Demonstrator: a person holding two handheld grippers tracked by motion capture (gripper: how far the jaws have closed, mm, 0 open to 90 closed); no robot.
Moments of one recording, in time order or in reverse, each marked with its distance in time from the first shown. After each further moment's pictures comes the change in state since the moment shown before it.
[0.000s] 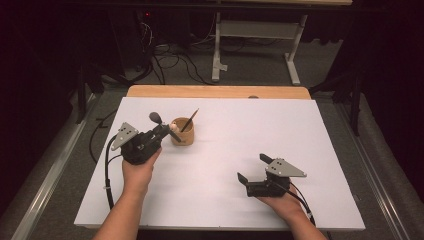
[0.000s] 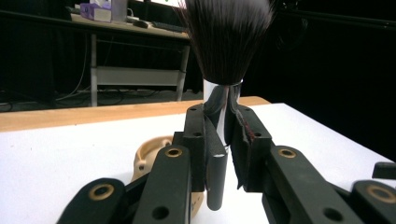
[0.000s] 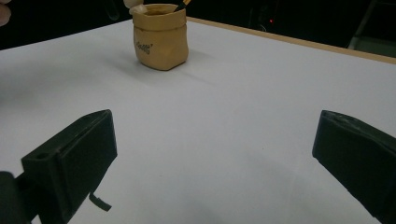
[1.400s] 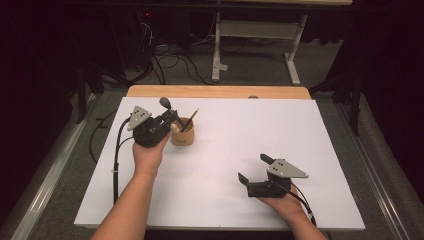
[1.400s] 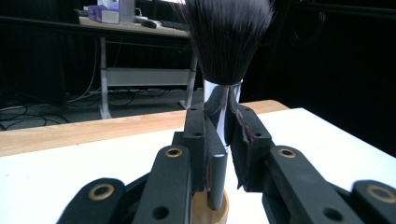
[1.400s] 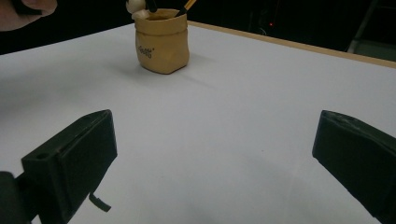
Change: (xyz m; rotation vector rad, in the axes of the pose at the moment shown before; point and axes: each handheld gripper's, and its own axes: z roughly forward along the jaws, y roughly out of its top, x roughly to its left) left arm 0.002 0.017 0.046 0.034 0.047 0.033; right arm 0.001 0.001 -0.004 -0.009 0.001 0.006
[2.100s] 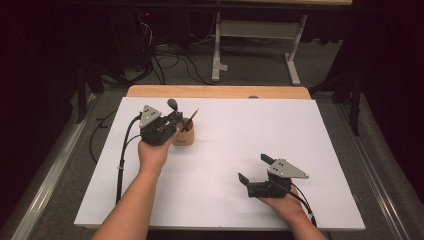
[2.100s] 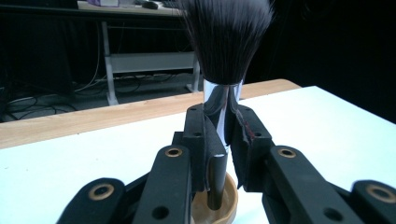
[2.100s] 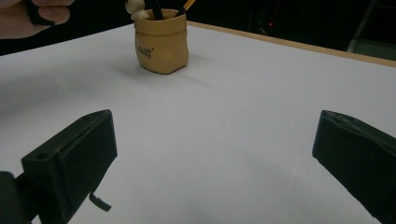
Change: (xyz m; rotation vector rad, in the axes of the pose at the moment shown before) left arm -0.003 -0.008 0.019 0.079 0.024 0.045; right arm 0.000 0.000 -0.001 0.001 -0.001 0.007
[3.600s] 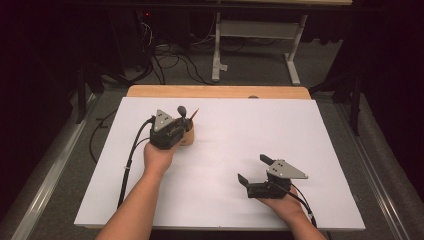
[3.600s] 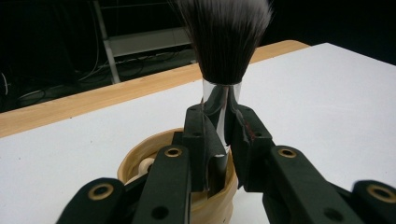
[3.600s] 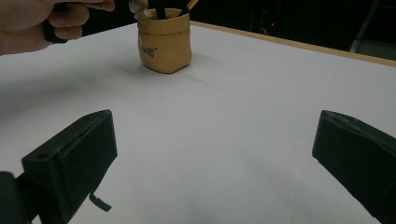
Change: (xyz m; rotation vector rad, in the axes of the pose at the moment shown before) left arm -0.011 -0.015 0.016 0.102 0.013 0.106; right arm 0.001 0.000 0.000 -0.001 0.009 -0.008
